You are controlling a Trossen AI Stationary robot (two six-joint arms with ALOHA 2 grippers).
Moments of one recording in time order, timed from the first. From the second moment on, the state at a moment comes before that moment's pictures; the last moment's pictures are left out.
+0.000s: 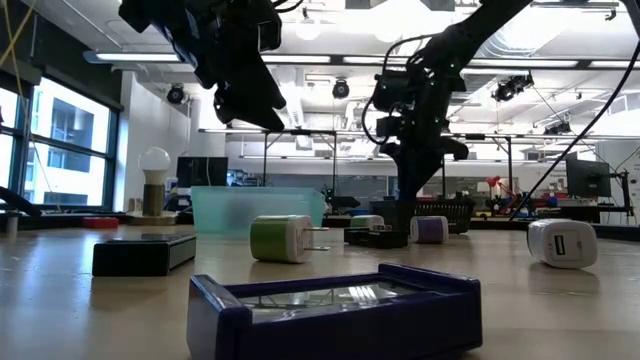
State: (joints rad) left arm -0.07 1.39 0.91 -0.17 0.01 -0.34; right arm -0.59 1.76 1.21 -0.69 -0.13 -0.89
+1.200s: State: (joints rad) left arm -0.10 1.39 0.91 -0.17 0.00 -0.31; right arm -0.58 1.76 1.21 -0.66 -0.11 -0.86
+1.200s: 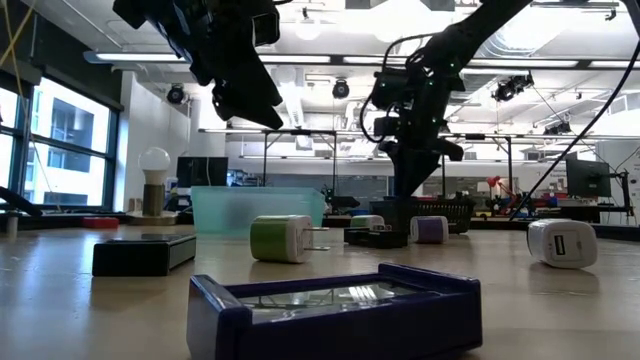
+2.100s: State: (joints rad) left arm -0.10 1.39 0.91 -0.20 -0.01 -0.32; right arm -0.44 1.47 1.21 -0.65 -0.05 -0.43
